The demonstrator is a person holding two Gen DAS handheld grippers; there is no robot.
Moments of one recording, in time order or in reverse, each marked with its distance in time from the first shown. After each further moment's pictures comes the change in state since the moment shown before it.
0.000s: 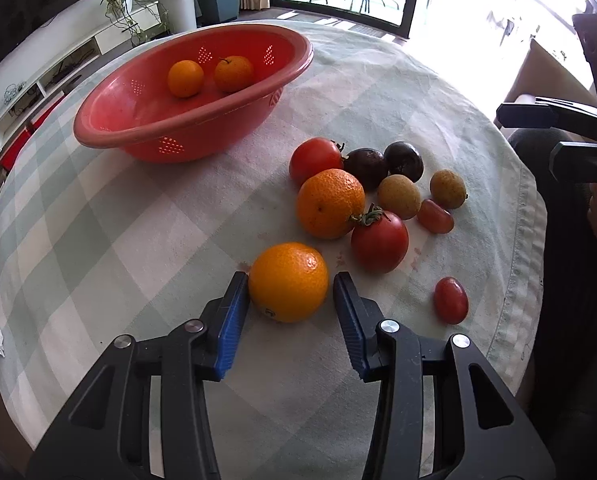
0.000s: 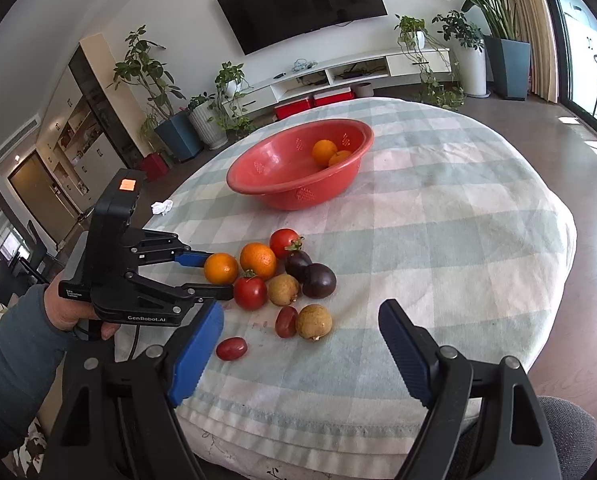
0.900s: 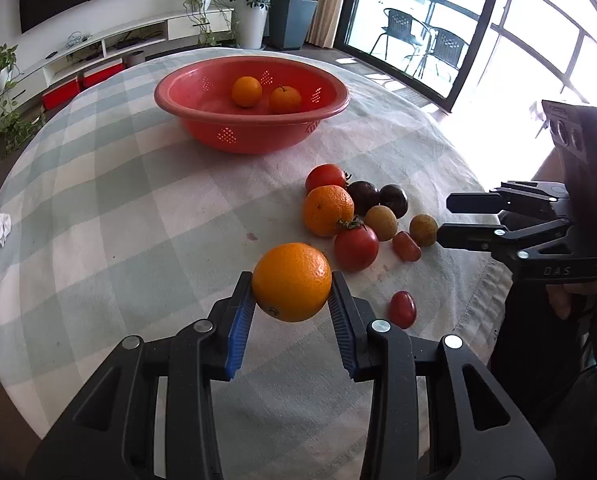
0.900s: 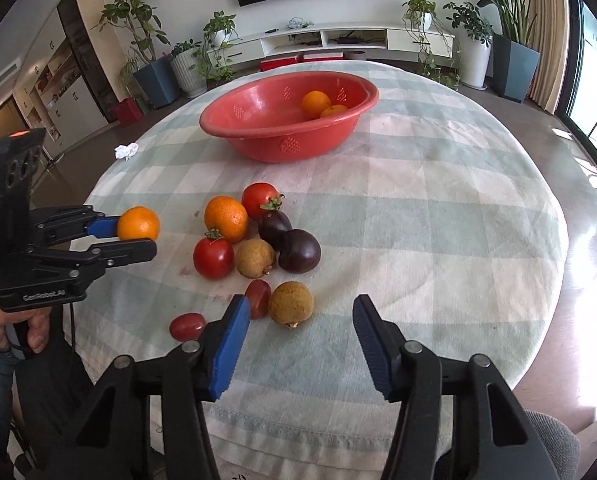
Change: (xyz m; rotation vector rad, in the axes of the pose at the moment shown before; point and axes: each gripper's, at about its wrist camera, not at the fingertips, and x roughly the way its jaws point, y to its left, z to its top) left arm -0.052 -0.013 -0.039 -0.305 -0.162 0.040; right arm 0.045 0.010 -0.001 -0.121 0.177 -0.151
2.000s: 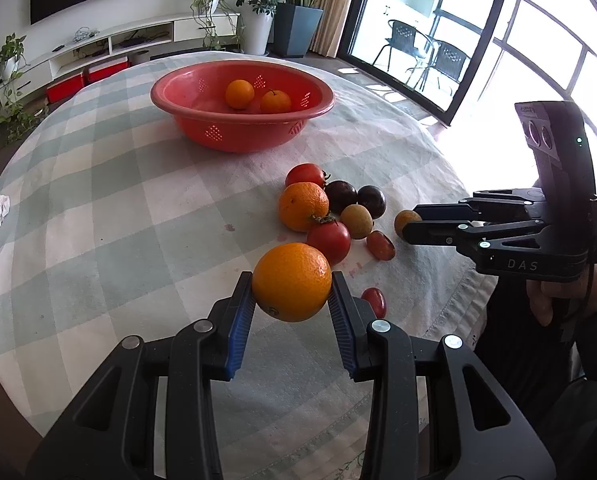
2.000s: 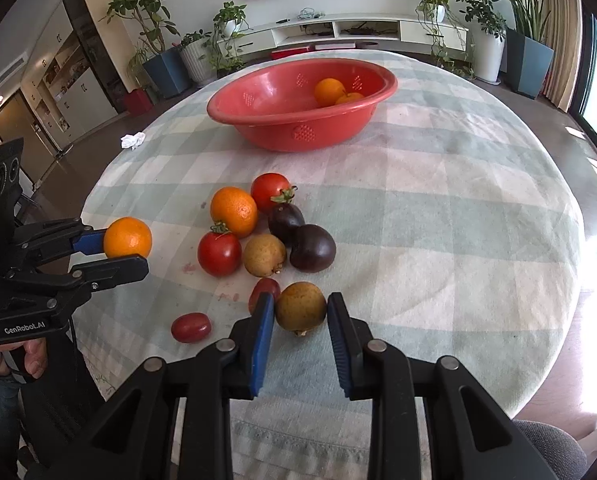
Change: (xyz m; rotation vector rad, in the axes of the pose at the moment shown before) left arm -0.006 -0.015 -0.009 -0.036 -0.030 -0.024; right arm 0.002 -0.001 0.002 0.006 0.004 0.050
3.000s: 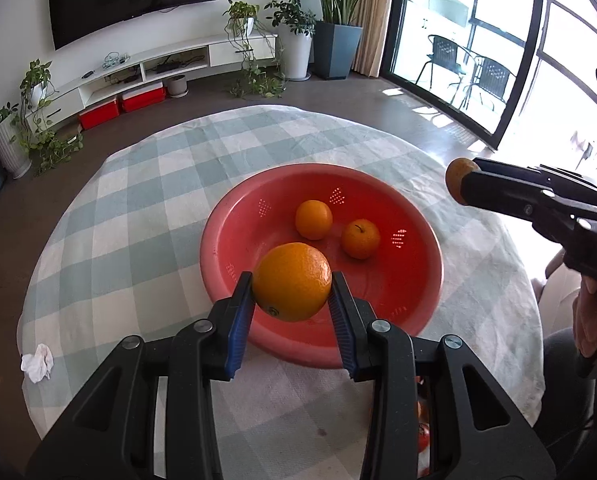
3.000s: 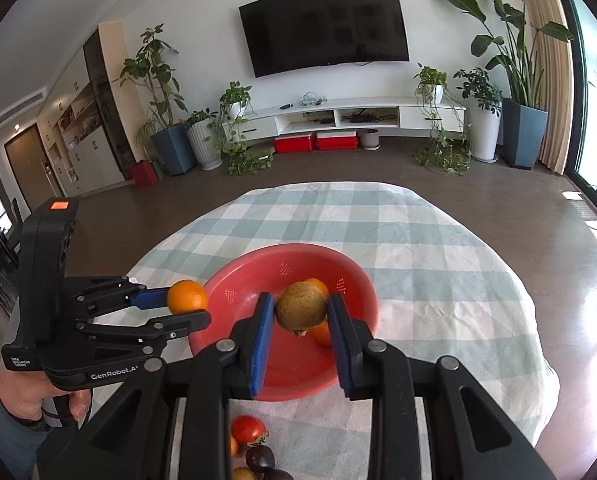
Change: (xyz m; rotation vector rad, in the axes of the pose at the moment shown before) left arm 0.042 0.052 0.171 -0.007 -0.042 0.183; right arm -0.008 -0.013 0.164 -0.069 -0.261 -0.009
